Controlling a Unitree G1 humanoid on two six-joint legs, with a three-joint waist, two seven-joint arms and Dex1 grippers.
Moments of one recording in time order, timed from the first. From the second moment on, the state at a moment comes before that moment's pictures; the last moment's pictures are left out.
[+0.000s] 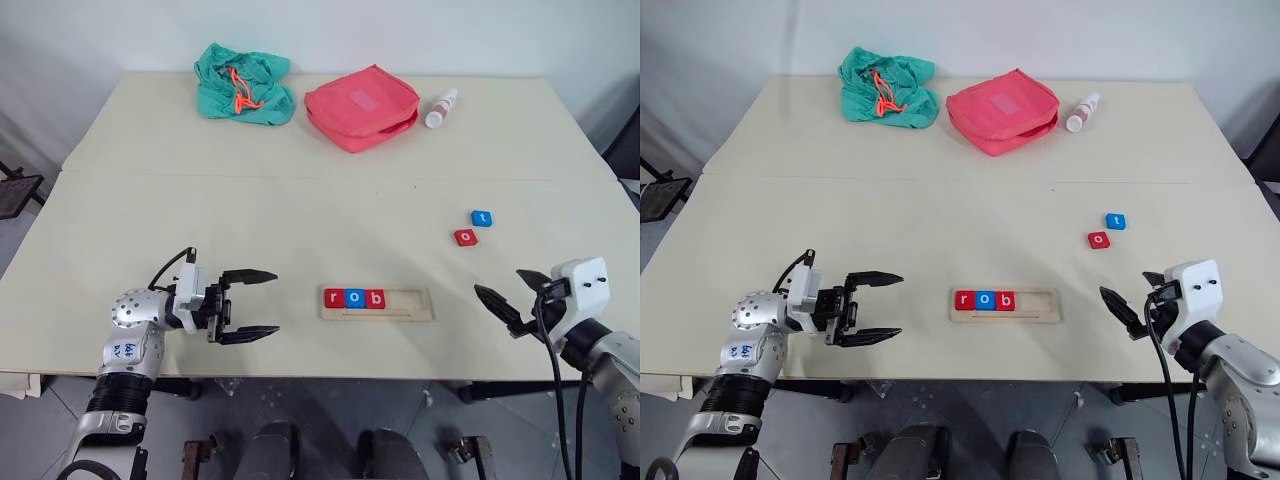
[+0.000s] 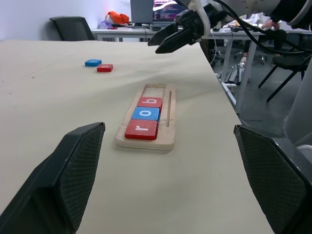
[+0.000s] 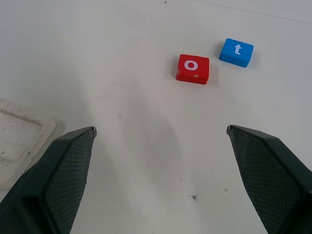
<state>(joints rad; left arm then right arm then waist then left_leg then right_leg) -0.37 0.51 0.06 0.33 -0.51 -0.19 -1.46 0.06 -0.58 -0.48 -0.40 0.44 0.64 0.59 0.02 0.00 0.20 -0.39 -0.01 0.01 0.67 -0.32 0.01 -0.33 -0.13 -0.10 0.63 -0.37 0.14</state>
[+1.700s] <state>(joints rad) -0.31 0.51 0.07 0.17 -0.51 -0.16 -1.38 -0.25 -0.42 -0.25 -0.07 0.28 0.48 0.32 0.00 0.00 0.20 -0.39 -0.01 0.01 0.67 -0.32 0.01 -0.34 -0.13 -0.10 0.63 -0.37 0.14</state>
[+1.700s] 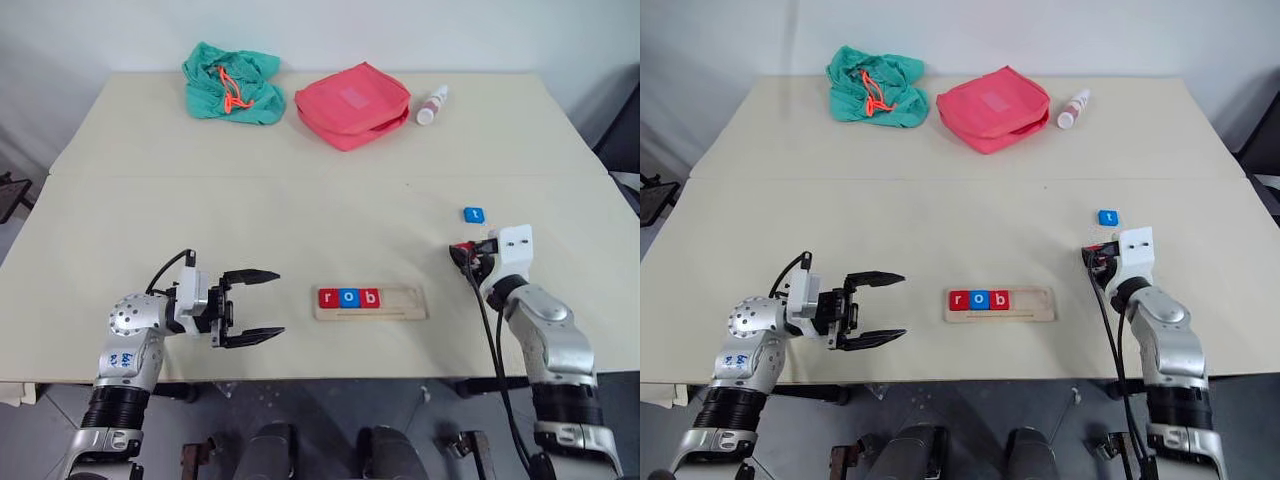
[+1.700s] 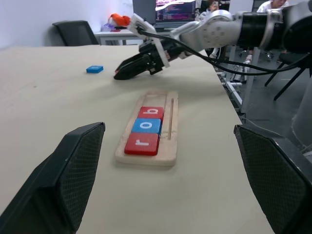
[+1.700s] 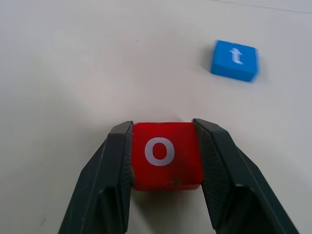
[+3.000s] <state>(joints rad) -0.37 0.49 0.06 0.25 -0.50 -0.16 -1.43 -0.05 -0.76 -0.27 -0.33 0.44 0.67 0.69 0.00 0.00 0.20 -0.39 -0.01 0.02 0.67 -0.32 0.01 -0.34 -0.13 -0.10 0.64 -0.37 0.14</state>
